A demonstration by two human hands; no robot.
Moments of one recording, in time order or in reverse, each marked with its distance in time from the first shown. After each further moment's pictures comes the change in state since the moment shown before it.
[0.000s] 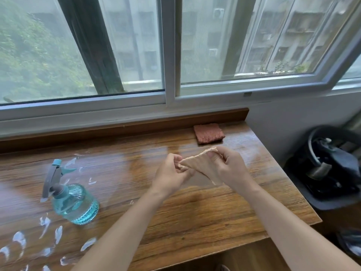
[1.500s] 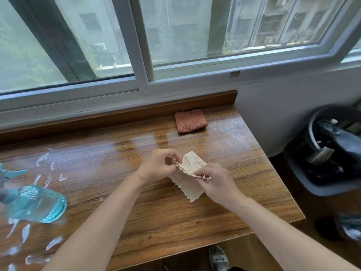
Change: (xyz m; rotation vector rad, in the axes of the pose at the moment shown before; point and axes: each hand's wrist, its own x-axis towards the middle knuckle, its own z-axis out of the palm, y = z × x) left_hand 0.066 -0.010 0.060 0.232 -0.233 0.250; right_hand -0.024 0.128 -0.030 -0.276 -0.217 -0.015
